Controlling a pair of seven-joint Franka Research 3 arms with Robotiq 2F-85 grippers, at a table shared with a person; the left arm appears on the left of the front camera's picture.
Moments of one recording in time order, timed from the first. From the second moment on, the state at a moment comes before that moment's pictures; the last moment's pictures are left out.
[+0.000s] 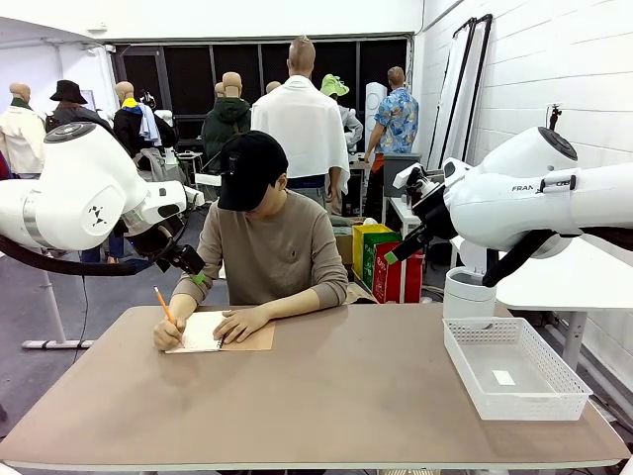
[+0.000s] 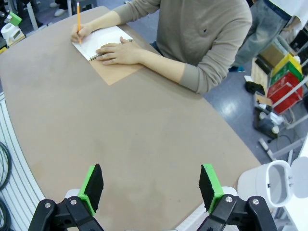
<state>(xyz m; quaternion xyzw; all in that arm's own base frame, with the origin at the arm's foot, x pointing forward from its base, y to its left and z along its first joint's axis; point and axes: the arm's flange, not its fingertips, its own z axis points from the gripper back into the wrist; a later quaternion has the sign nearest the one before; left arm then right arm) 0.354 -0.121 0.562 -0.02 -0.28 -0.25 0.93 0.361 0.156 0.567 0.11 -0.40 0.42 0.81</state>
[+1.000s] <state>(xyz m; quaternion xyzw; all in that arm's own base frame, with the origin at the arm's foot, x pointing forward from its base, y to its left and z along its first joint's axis) 0.354 -0.121 0.562 -0.02 -0.28 -0.25 0.93 0.361 0.156 0.567 0.11 -0.40 0.42 0.81</state>
